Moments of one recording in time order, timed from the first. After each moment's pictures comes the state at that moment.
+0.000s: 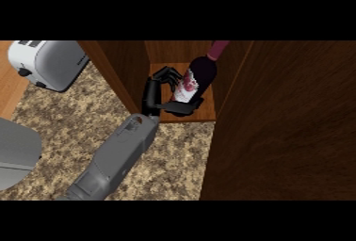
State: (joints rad) left arm -0.83 0.00 -0.39 -0.57 0.41 0.56 -0.60; right arm -0.57 -0.24 -0.05 -2.43 -0.16 -0.10 0.96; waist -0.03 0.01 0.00
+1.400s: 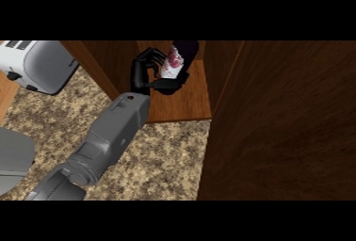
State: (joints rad) left arm -1.11 0.02 -0.21 -0.13 0.53 0.53 -0.75; right arm -0.58 -0.21 -0.03 -2.41 -0.18 -0.09 0.93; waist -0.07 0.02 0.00
